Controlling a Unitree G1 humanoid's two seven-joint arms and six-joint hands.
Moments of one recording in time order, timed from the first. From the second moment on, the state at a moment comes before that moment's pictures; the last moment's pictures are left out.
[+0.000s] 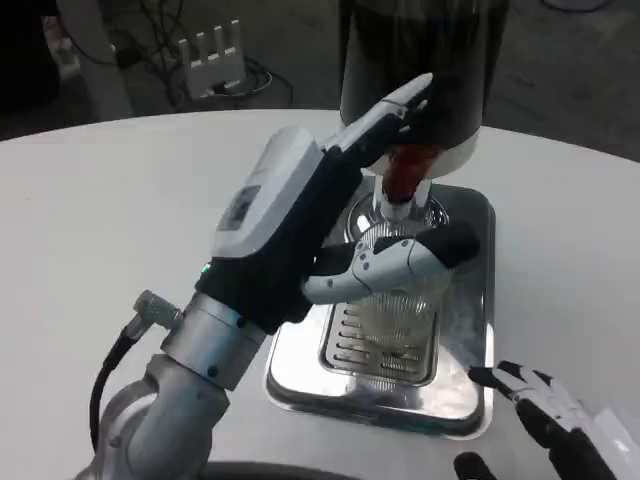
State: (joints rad) left arm -0.46 0.26 -0.14 -0.12 0.40 -0.36 -0.07; right arm 0.55 -0.16 0.10 -0.92 -0.76 0.12 0.29
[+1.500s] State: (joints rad) left arm -0.43 0.29 -0.15 -0.15 0.45 -0.37 -0.06; right arm 0.33 -0.02 0.08 -0.61 -0.48 0.17 0.07
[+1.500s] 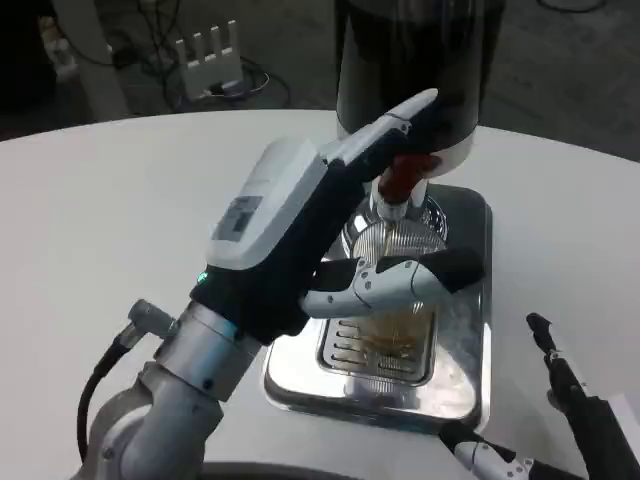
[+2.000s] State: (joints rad) left arm -0.44 0.30 -0.16 -0.13 0.45 -0.37 -0.04; right arm 0.21 0.06 0.07 -0.32 -0.30 -0.08 -0.13
